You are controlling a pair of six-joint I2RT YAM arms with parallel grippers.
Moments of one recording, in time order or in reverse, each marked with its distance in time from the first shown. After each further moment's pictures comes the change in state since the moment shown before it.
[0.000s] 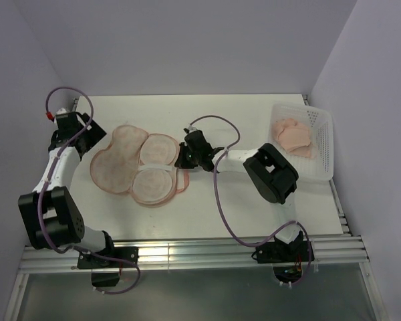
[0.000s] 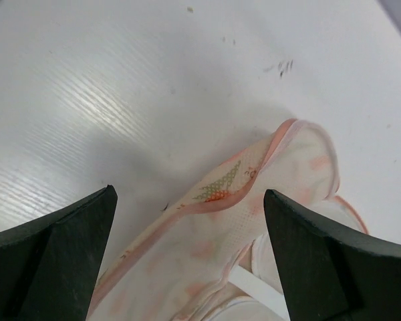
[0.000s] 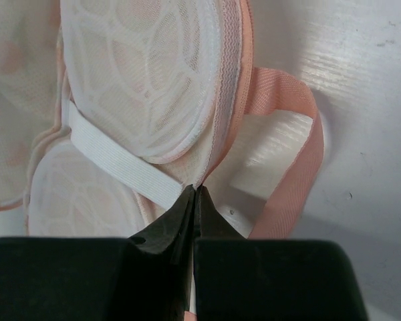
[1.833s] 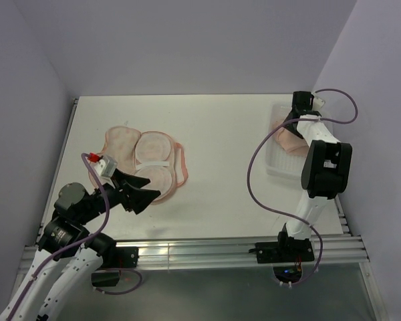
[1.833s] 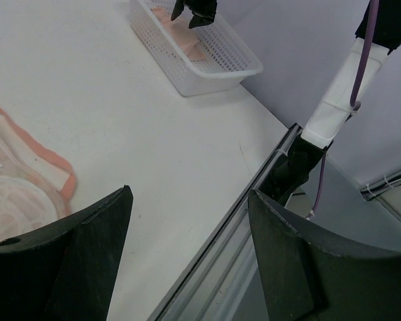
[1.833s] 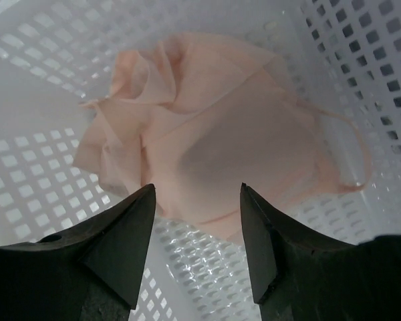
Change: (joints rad) left arm -0.698 -1.132 -0.406 -0.046 0.513 0.080; right arm -0.874 -0.167 0.189 -0.558 0.459 -0.181
